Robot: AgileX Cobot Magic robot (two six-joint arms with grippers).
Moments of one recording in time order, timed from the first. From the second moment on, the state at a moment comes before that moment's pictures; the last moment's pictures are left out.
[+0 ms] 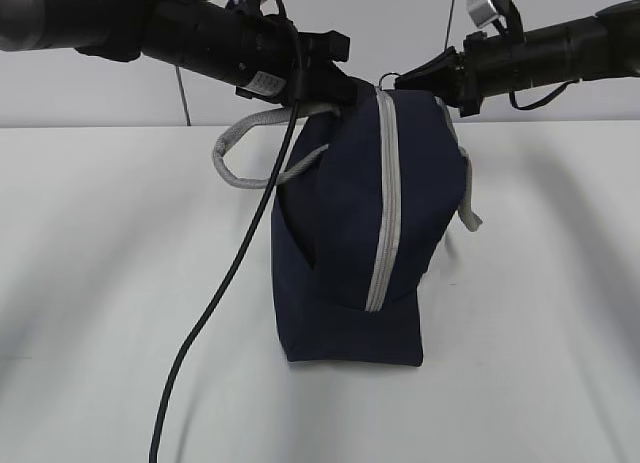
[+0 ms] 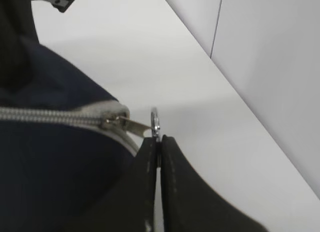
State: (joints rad) left arm -0.40 2.09 -1.74 -1.09 0.71 0.77; right arm -0.10 2.39 -2.02 1.32 1.20 -1.87
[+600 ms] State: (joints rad) left arm -0.41 2.09 -1.74 -1.09 0.73 0.79; right arm -0.13 2.42 -2.02 1.40 1.24 -1.94
